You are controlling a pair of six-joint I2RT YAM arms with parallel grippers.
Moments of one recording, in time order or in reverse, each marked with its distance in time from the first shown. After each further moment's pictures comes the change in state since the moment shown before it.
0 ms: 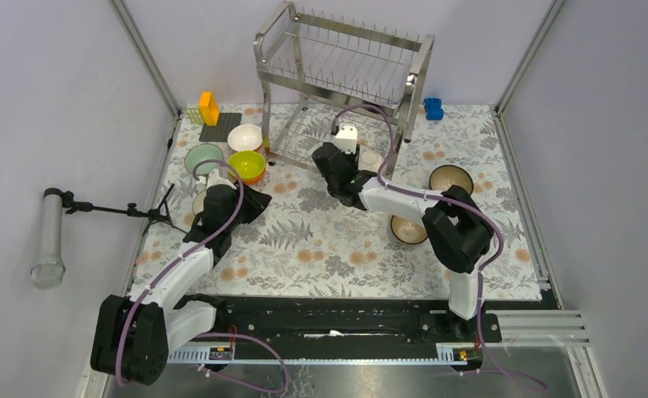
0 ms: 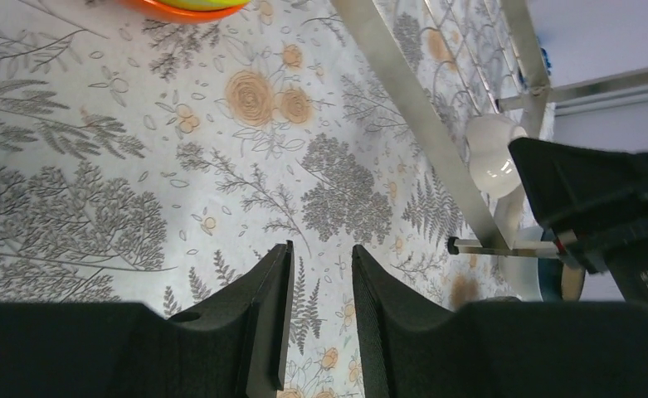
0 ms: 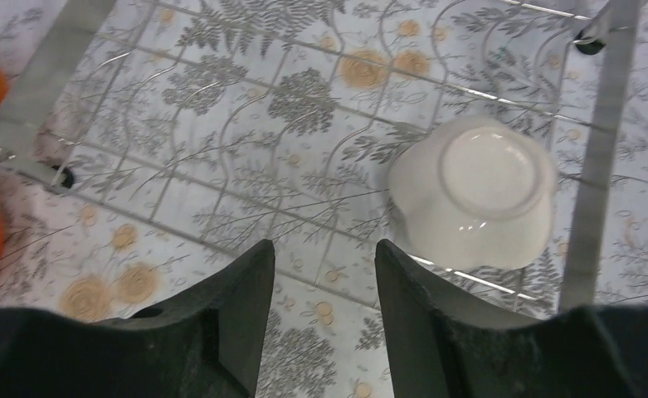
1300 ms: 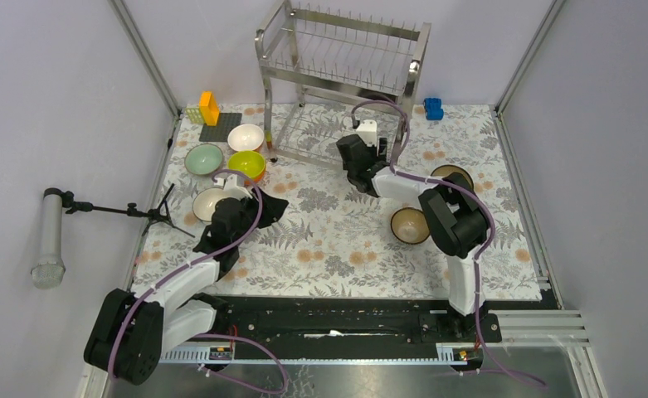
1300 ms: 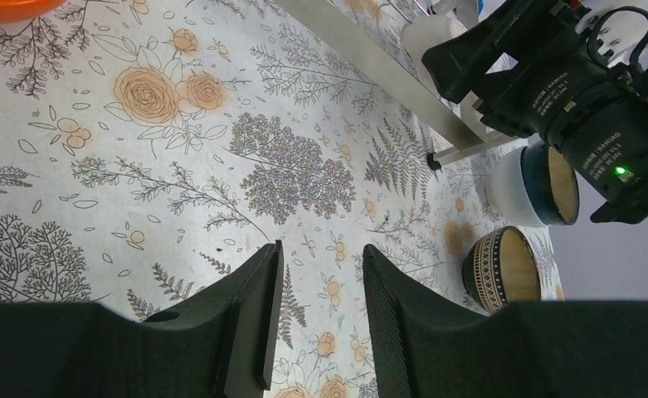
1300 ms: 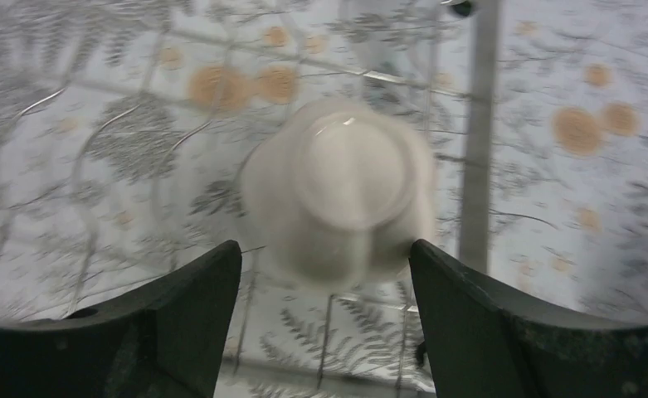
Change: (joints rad) left arm -0.128 0.002 -0.156 0.355 0.050 0.142; right arm -0.183 0.118 0.001 0.058 0.042 -0.158
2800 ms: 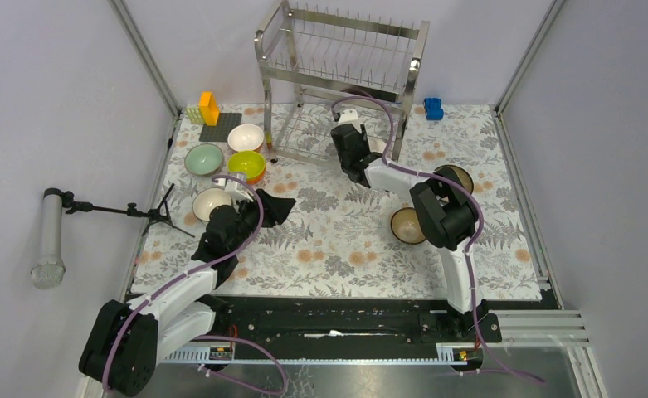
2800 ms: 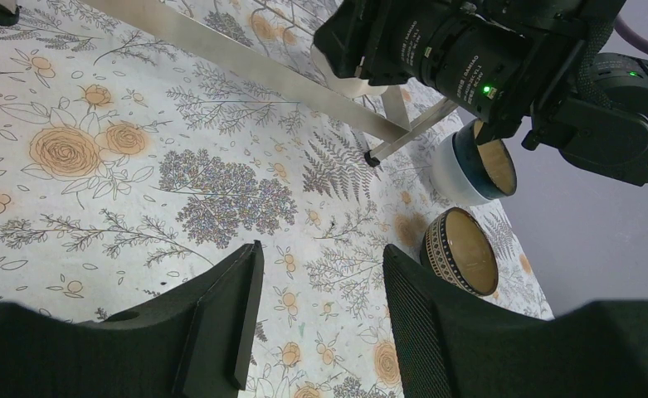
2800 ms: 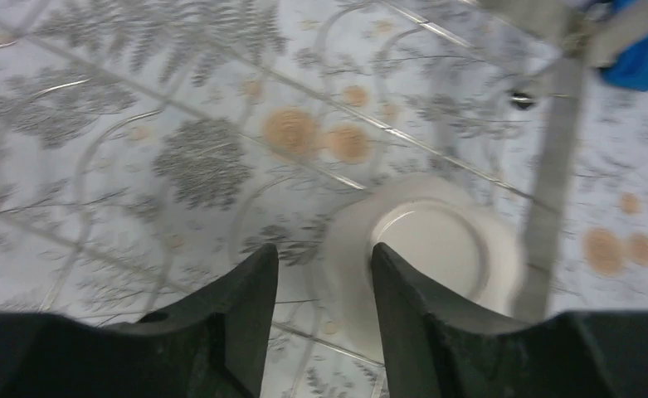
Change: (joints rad) left arm -0.030 -0.082 -0.051 0.149 0.080 0.064; right arm -0.020 0.097 0.150 0.047 -0.164 -0.285
